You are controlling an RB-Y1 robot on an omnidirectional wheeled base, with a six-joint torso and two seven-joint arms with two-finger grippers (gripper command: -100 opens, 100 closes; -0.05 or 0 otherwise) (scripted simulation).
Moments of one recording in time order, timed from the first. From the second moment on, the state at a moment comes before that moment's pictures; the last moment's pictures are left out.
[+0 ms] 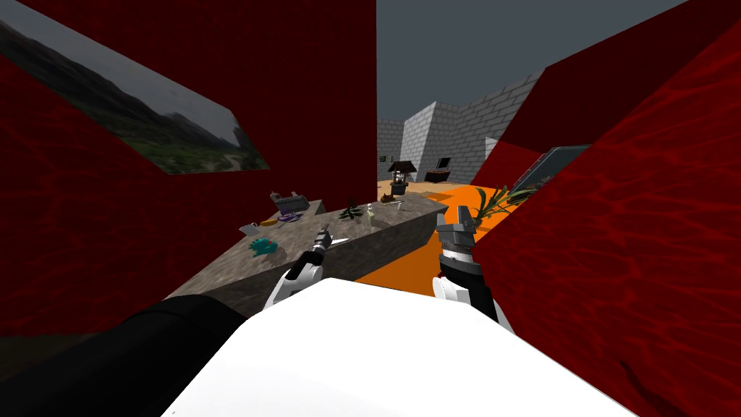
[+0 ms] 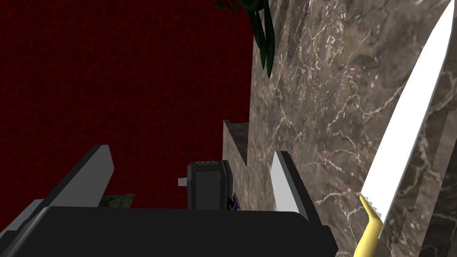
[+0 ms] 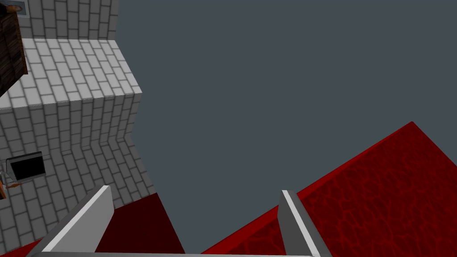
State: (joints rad) left arm 0.53 0.12 0.17 -2.23 0.16 0.30 0.07; right arm 0.49 0.03 0.07 -2.30 0.06 -0.43 -0.03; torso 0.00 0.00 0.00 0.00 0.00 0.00
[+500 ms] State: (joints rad) left arm 0.53 0.11 0.19 -2.22 0.18 0.44 0.06; right arm 0.49 0.03 0.07 -2.30 0.06 -0.43 -0.03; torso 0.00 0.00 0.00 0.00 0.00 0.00
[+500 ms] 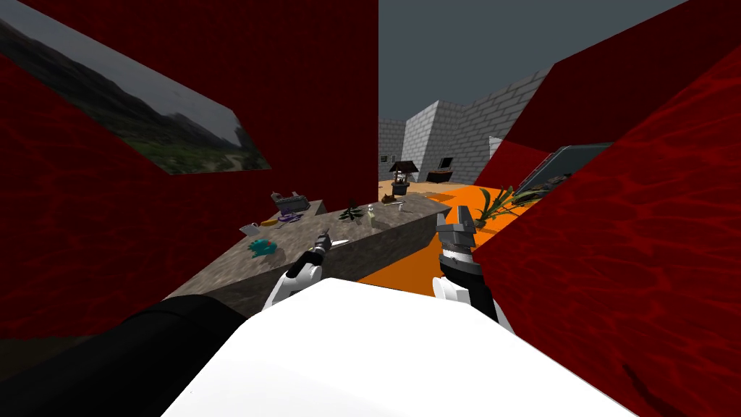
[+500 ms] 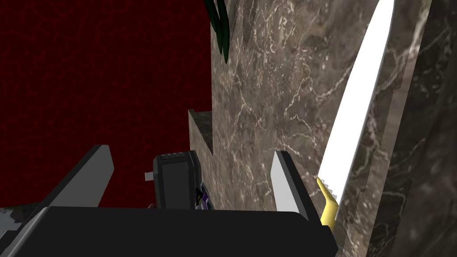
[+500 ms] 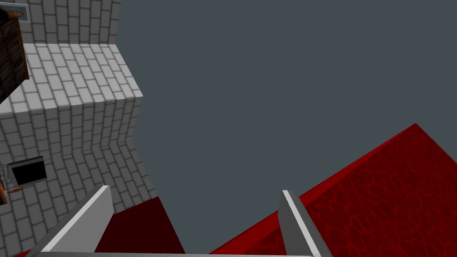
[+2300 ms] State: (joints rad) left arm 0.56 0.10 0.25 -2.19 0.24 0.83 0.03; right arm 0.49 0.03 0.07 -2.30 0.06 -0.43 -0.03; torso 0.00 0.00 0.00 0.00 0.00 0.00
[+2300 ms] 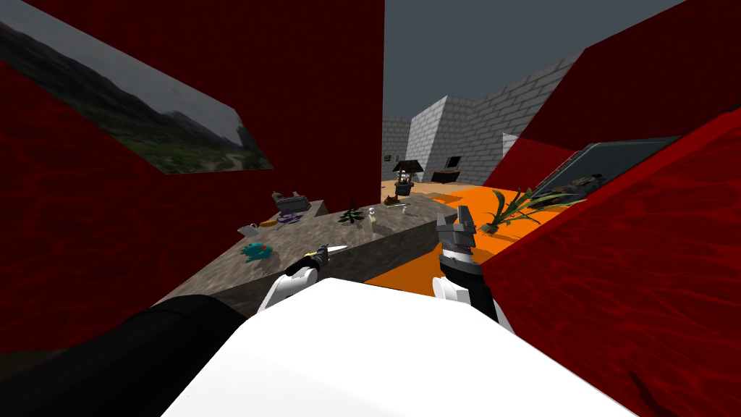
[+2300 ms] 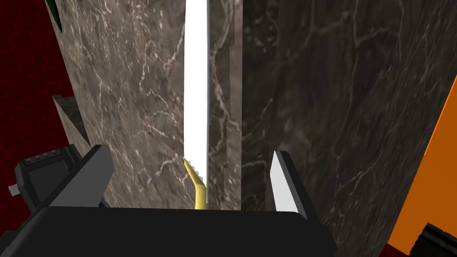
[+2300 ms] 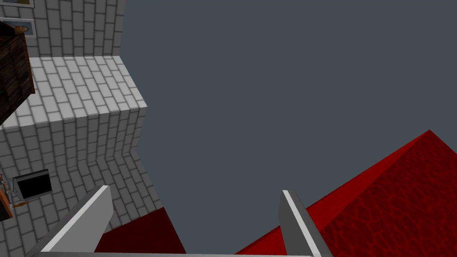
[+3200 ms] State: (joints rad) left arm 0.55 0.09 0.23 -2.12 0.23 0.82 0.03; right arm 0.49 0.03 0.07 -2.30 0.06 -0.43 -0.03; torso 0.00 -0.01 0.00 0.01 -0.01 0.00
